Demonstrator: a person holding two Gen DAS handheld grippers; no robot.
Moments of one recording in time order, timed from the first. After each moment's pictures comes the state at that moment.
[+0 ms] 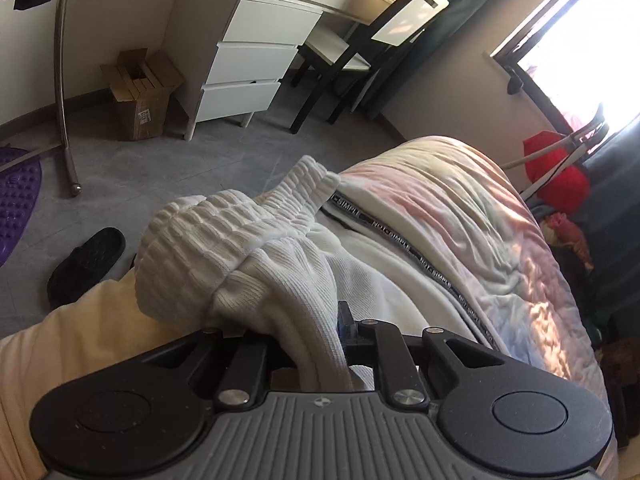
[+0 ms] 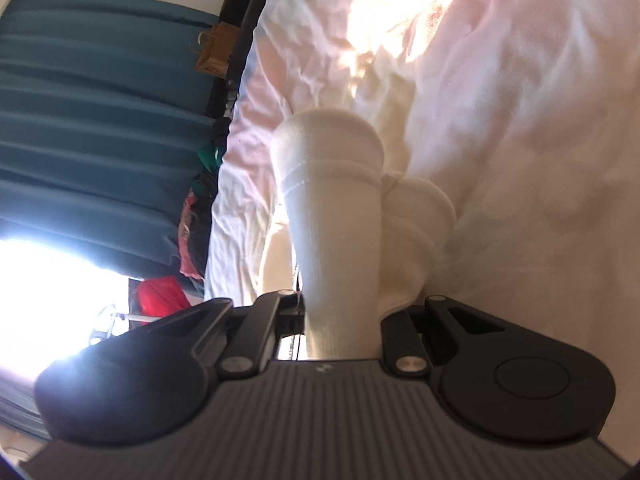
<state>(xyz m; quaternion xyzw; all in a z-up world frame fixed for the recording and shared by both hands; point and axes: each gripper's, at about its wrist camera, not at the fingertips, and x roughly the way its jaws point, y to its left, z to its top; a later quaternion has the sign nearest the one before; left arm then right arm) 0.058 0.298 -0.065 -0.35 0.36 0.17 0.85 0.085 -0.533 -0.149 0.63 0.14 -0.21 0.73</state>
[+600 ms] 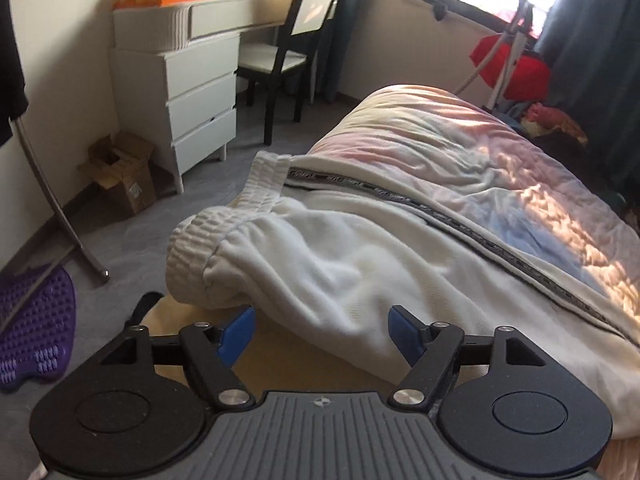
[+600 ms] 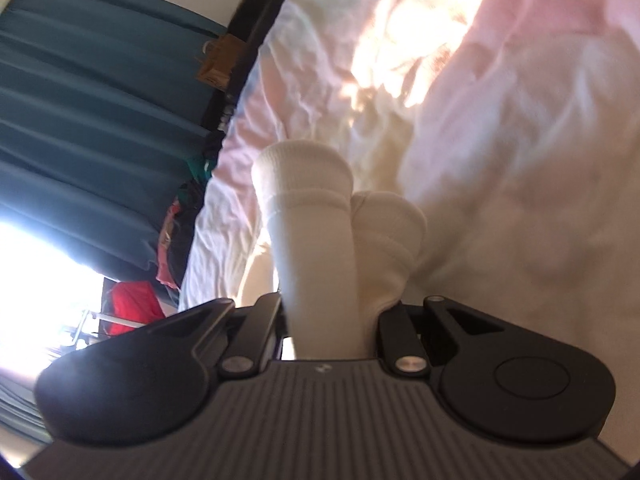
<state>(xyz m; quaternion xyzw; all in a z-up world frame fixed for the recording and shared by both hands) 0.015 0.201 0.001 -0.12 0.40 0.13 0.90 0.090 -0.561 -0.148 0.59 0.14 -0.25 0.76</state>
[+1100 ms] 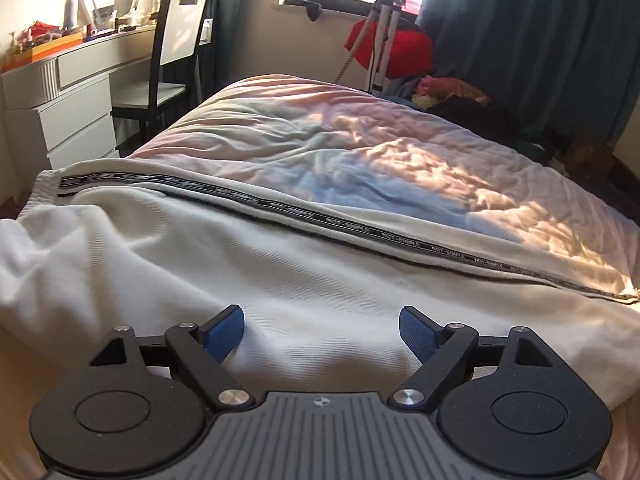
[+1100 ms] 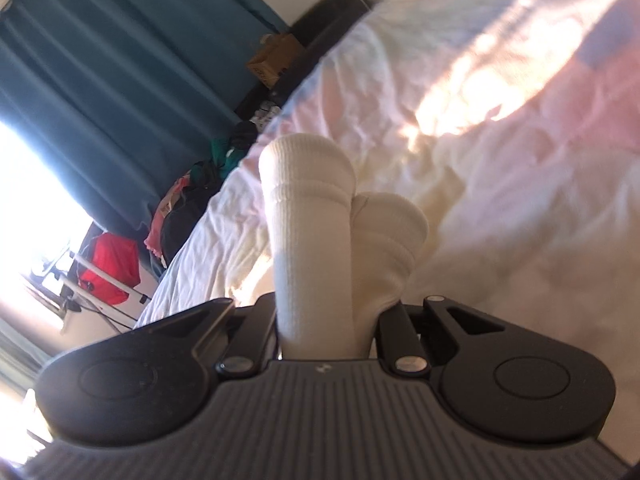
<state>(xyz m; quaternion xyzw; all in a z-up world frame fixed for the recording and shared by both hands) 0.087 0.000 -0.079 -0.06 0.36 0.02 0.93 0.112 -0.557 -0.126 0.46 0.16 -0.25 0.83</state>
